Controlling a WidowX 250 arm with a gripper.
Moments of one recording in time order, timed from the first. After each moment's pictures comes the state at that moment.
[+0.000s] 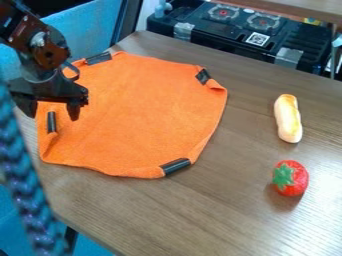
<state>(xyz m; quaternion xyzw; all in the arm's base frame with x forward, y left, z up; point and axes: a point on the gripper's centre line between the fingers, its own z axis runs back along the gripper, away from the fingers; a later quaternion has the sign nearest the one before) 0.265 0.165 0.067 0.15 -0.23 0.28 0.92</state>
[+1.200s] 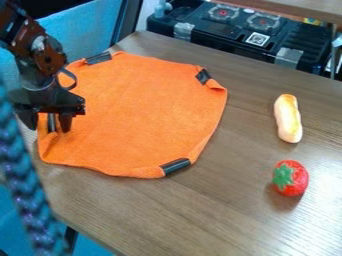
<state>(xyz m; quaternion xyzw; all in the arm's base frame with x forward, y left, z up) 0.258 0.168 0.051 0.14 -0.19 0.29 0.93</state>
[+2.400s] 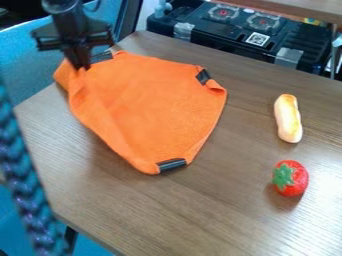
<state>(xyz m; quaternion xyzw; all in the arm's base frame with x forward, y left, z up) 0.328 0.149 0.126 0.05 -0.23 0.32 0.92</state>
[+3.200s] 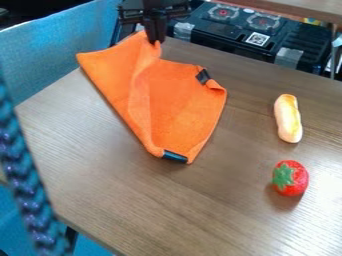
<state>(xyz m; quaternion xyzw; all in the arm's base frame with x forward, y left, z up) 0.427 0.090 0.134 0.03 -0.21 0.34 0.92</state>
